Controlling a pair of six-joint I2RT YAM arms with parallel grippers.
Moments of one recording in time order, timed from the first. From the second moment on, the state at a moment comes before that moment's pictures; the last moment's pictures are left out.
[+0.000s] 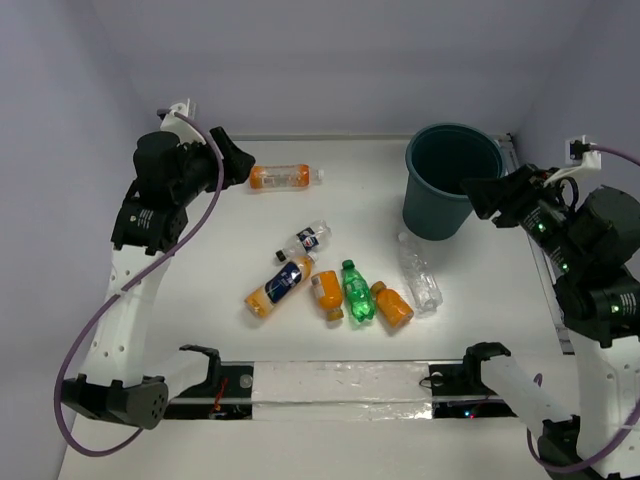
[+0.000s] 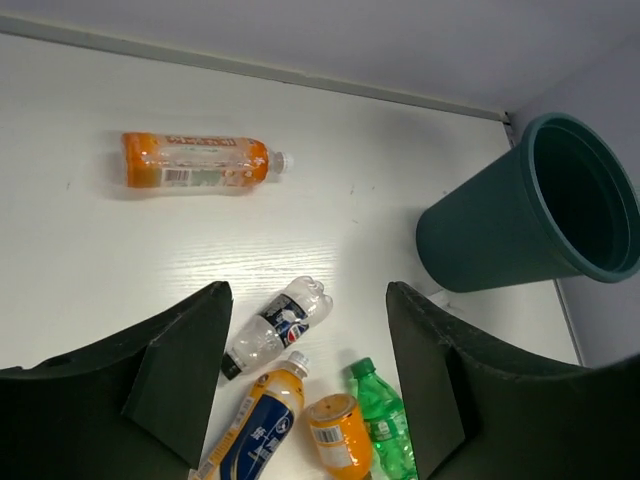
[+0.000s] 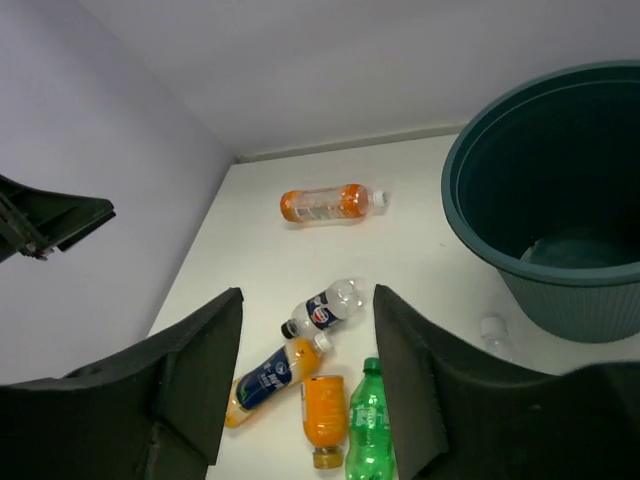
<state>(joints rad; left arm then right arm) -0.18 1.12 1.42 -0.59 0.17 -0.45 0.15 0.81 1.46 -0.68 -0.25 0.50</state>
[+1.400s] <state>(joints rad) -0.35 2.18 1.91 -0.44 0.02 0.19 0.26 0.85 1.46 -0.73 -0.15 0.42</state>
